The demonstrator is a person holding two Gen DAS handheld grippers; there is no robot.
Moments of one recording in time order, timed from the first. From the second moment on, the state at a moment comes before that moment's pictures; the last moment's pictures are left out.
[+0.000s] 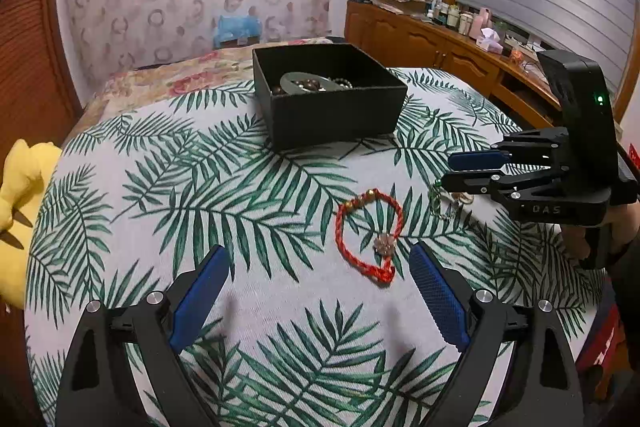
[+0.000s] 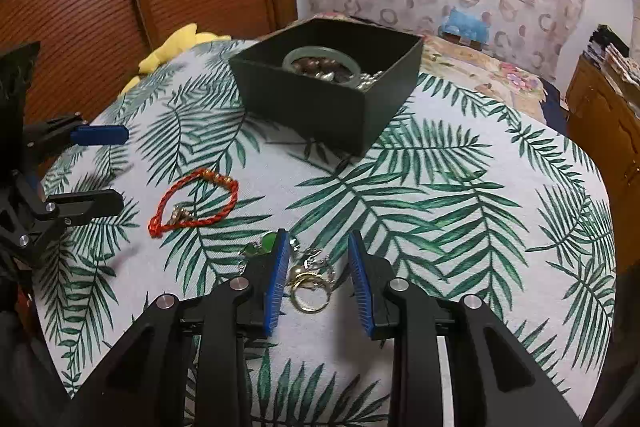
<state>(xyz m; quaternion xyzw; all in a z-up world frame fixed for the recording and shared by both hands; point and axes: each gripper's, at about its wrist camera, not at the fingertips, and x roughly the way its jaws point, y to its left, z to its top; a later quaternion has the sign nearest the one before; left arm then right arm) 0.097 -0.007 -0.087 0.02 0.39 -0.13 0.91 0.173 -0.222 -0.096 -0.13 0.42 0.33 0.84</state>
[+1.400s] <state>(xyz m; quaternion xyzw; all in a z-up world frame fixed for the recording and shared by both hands) 0.162 -0.036 -0.106 0.05 0.43 -0.18 0.88 0.163 -0.232 -0.024 -0.11 0.32 0.32 0.88</state>
